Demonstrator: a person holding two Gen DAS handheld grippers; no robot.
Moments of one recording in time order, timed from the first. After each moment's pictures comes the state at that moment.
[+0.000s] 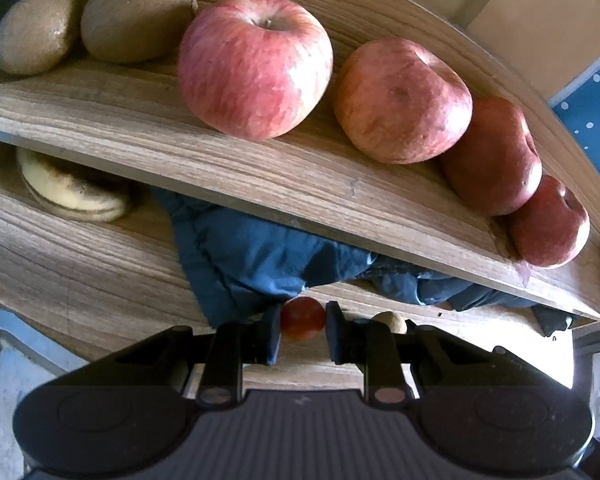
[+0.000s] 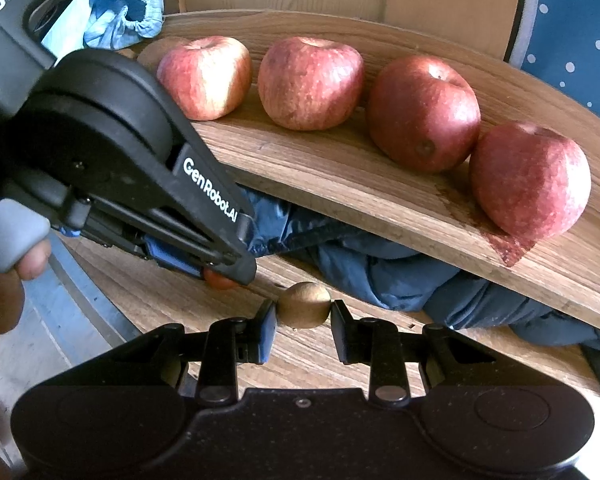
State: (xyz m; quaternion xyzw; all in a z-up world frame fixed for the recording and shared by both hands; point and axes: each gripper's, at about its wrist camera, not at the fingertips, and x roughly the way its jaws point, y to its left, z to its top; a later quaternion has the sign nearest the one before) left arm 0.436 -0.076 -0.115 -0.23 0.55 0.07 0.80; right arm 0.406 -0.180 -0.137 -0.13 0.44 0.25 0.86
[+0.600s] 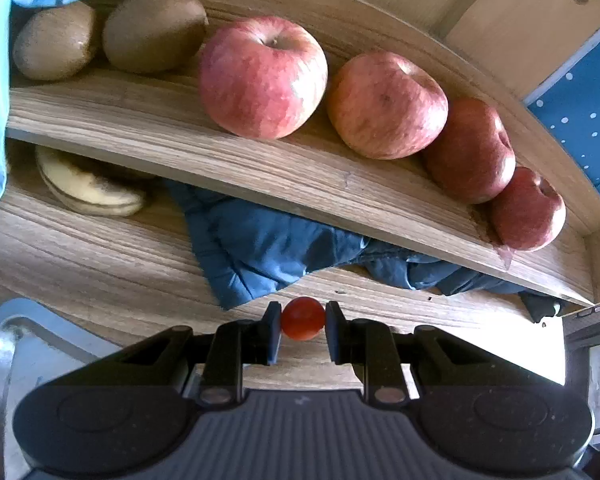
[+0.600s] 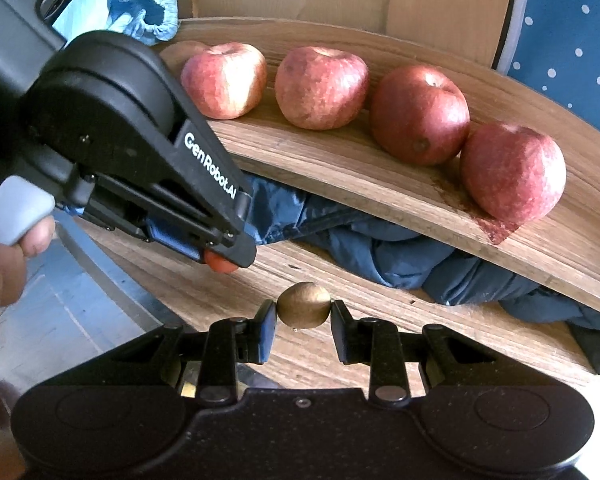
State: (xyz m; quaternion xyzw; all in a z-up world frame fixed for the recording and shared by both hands) left arm 0.404 -0.067 -0.090 -0.23 0.54 0.06 0.81; right arm 0.403 -0.176 -0.133 -0.14 0.43 0.24 0.86
